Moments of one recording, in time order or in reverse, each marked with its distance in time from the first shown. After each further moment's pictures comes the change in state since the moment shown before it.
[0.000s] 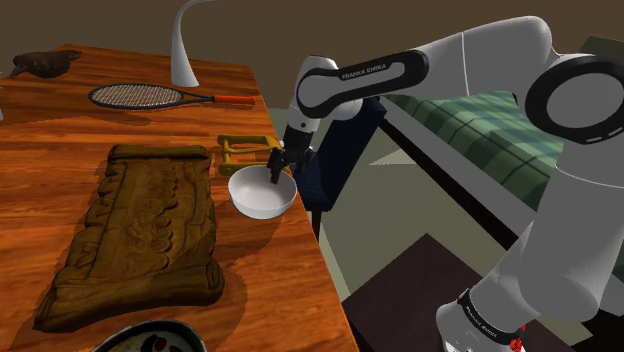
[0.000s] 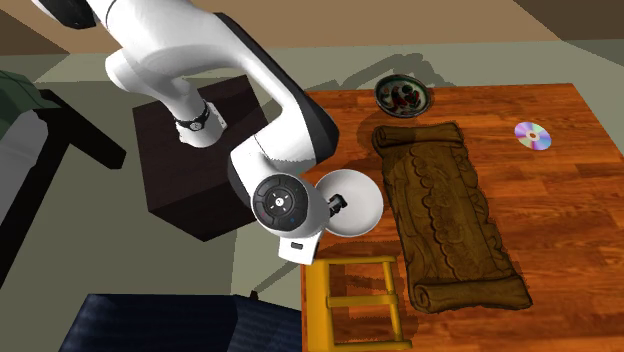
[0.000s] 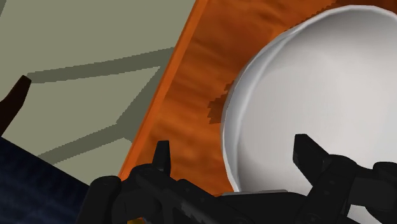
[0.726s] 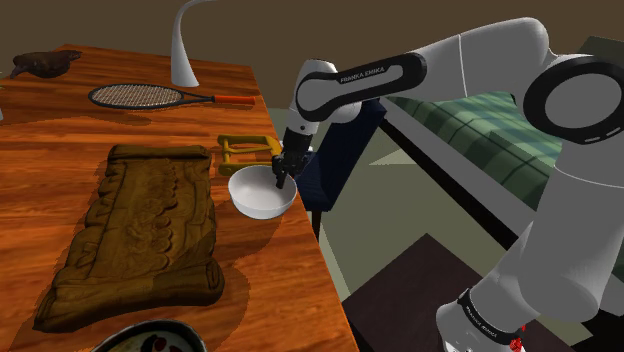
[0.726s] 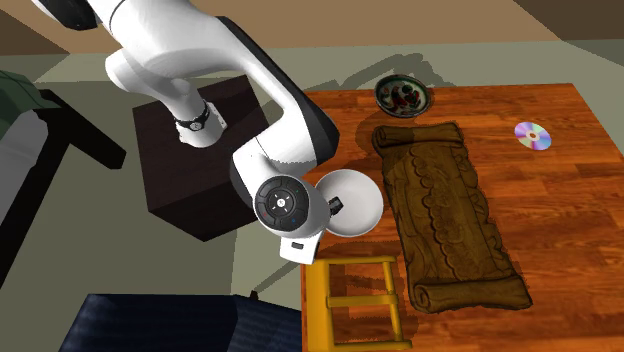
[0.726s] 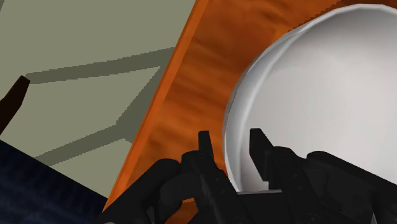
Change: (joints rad) arm 0.002 0.007 0.001 -0.009 0.001 0.017 -0.001
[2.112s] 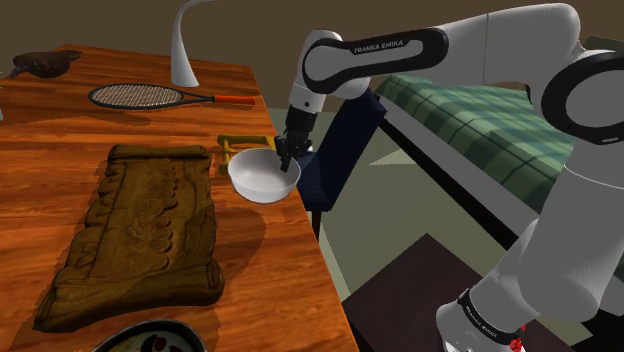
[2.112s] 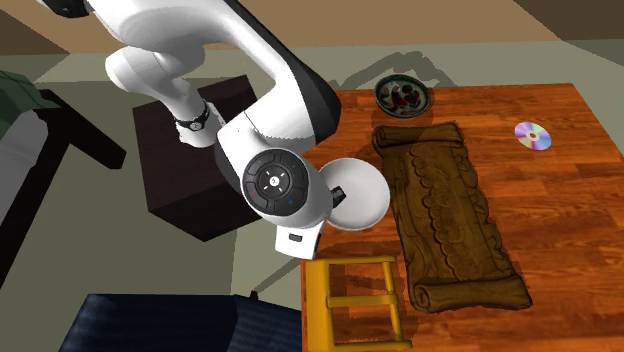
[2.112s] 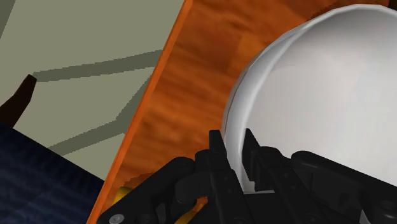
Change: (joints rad) arm -0.005 -0.063 -0.001 0.077 -0.008 -0.136 0.033
